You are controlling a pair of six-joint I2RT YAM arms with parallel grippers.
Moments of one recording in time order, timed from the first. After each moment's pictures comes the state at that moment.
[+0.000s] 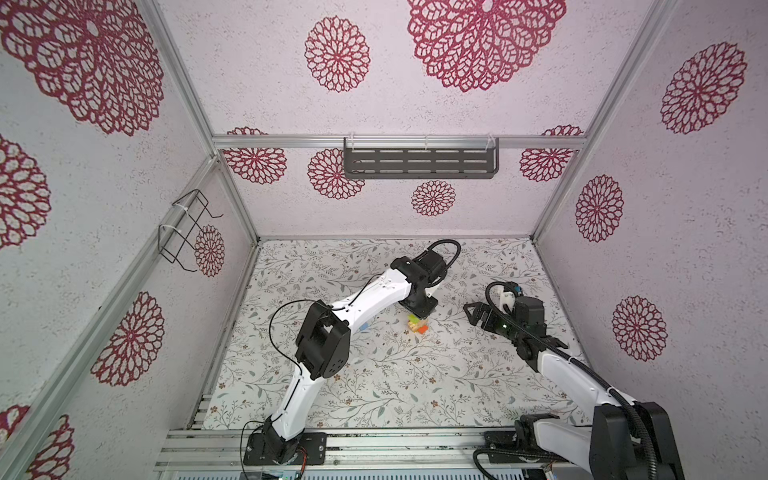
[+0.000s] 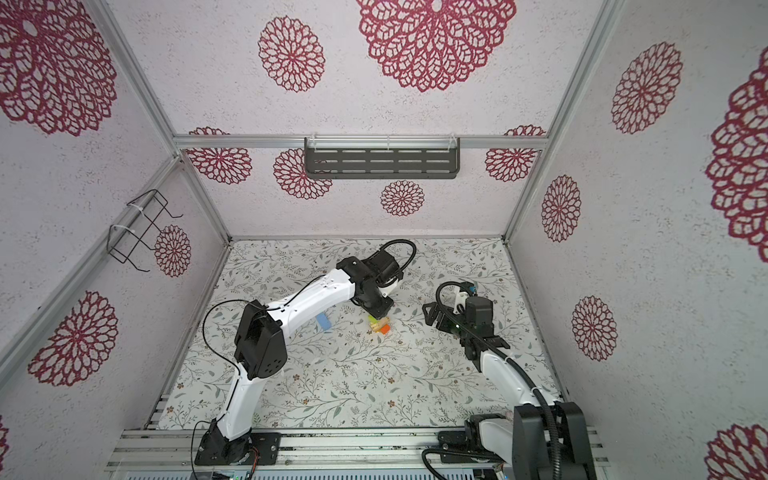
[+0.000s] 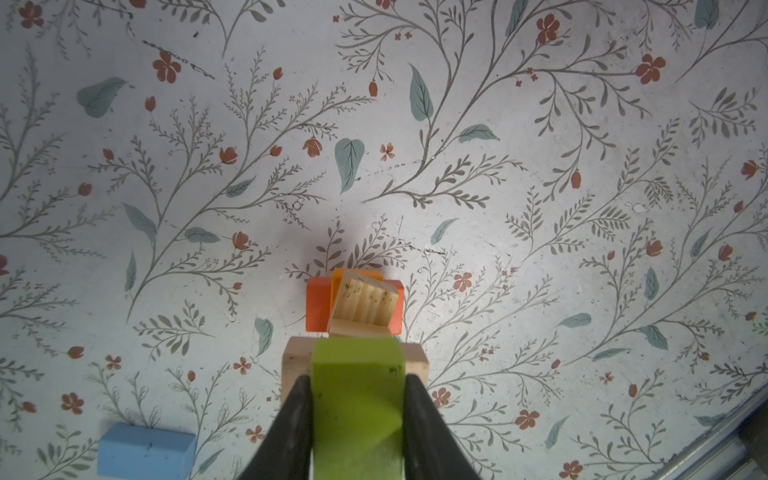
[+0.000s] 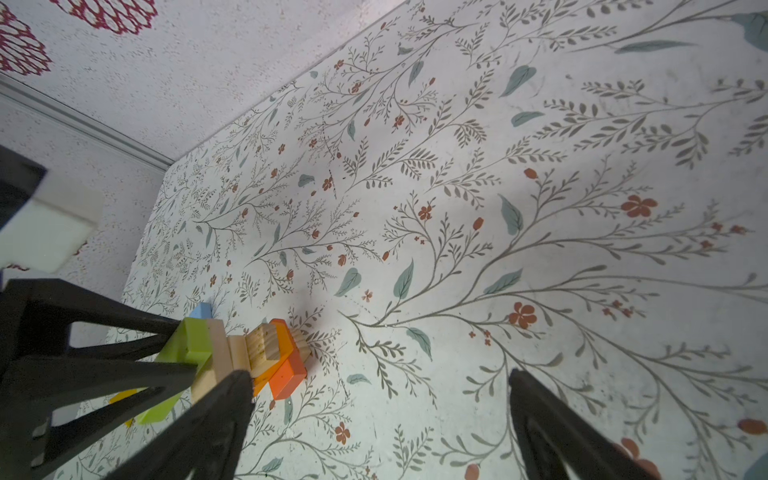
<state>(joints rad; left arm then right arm) -0.80 2.21 2.05 -1.10 0.01 -0.05 0.11 1.15 0.51 0.04 -0.34 0.47</state>
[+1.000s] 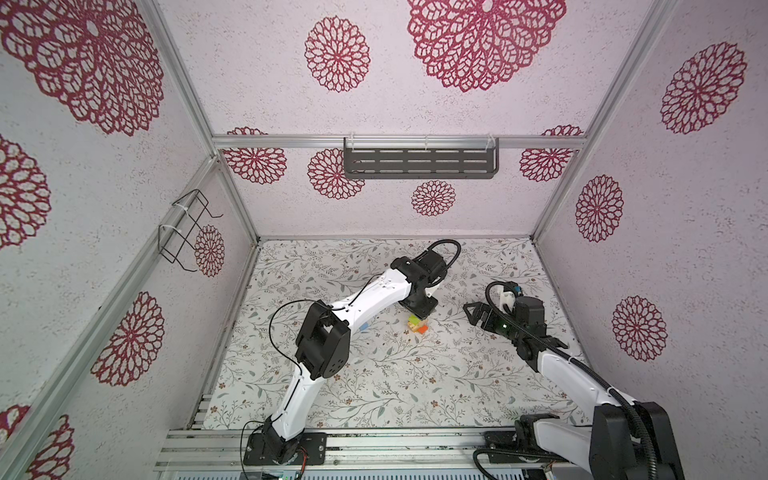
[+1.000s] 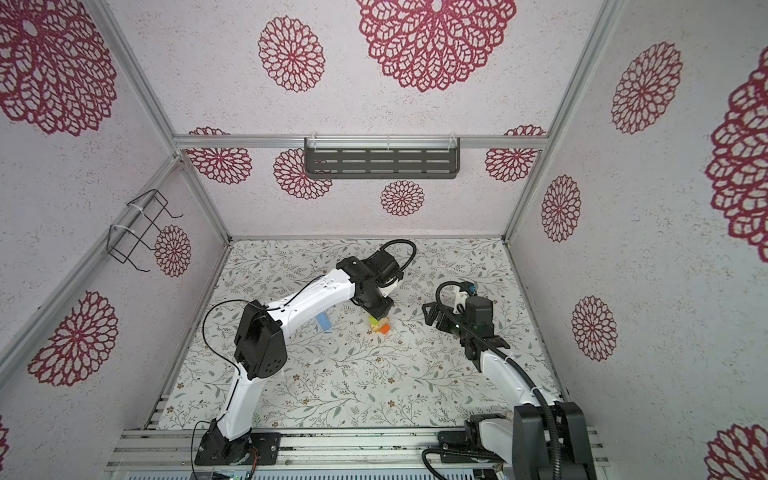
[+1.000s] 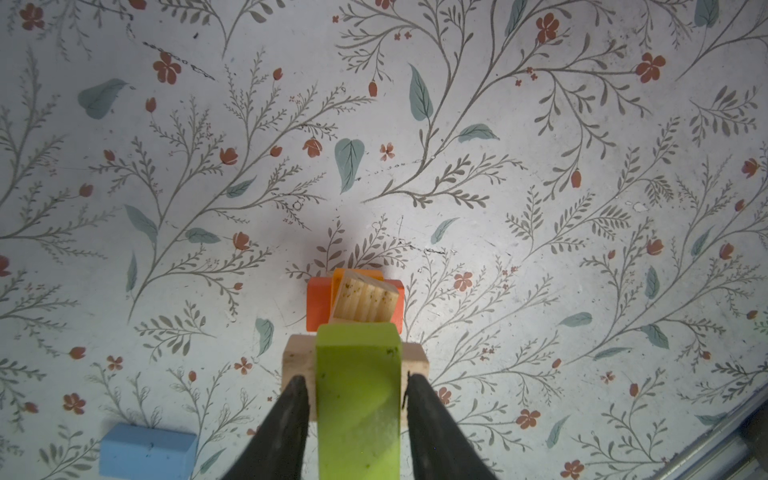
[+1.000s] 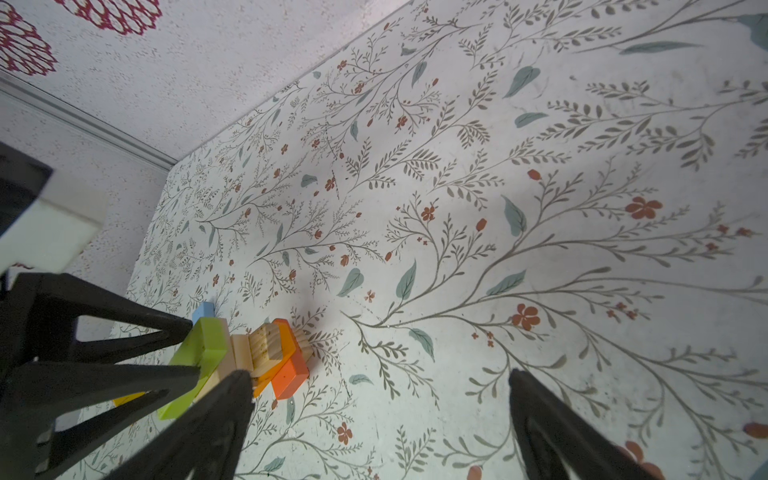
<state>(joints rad) -0.80 2.21 2.05 -1.10 0.01 -0.05 0.11 1.15 0.51 0.05 -0.34 0.47</state>
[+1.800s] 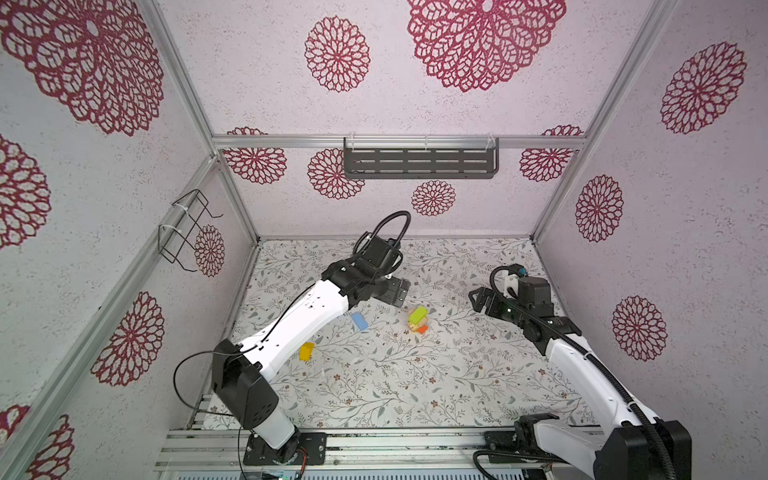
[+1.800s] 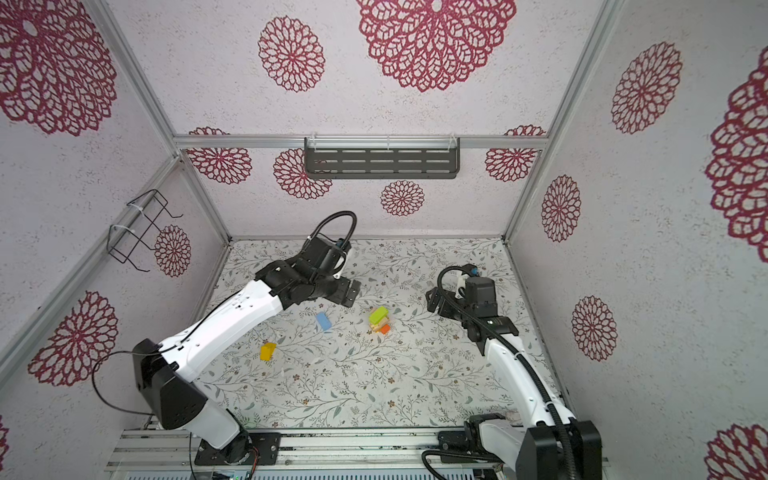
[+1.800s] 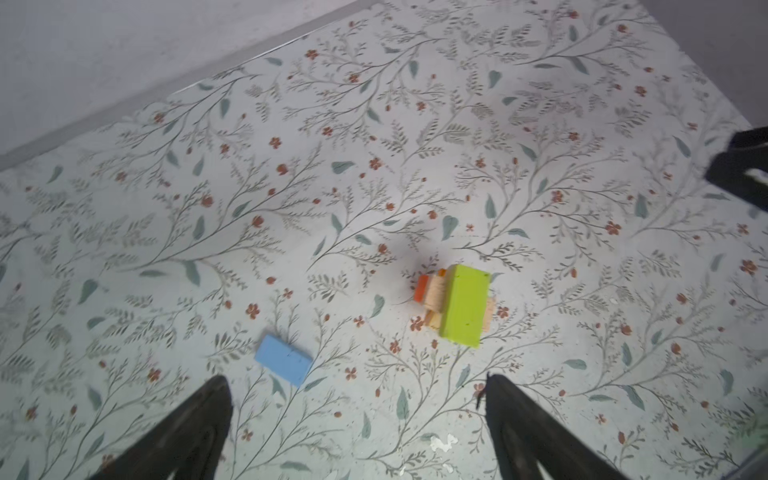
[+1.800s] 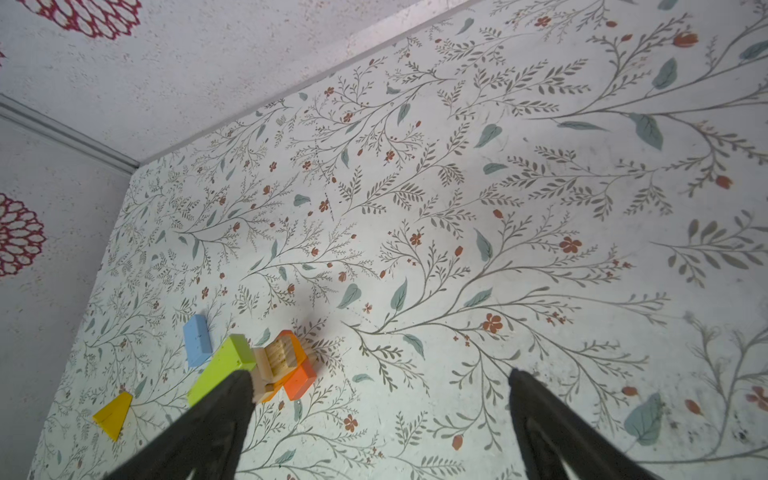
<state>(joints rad) -0.68 1.59 1.54 -0.84 -0.20 -0.22 0.18 1.13 0.85 -0.39 -0.18 0.41</state>
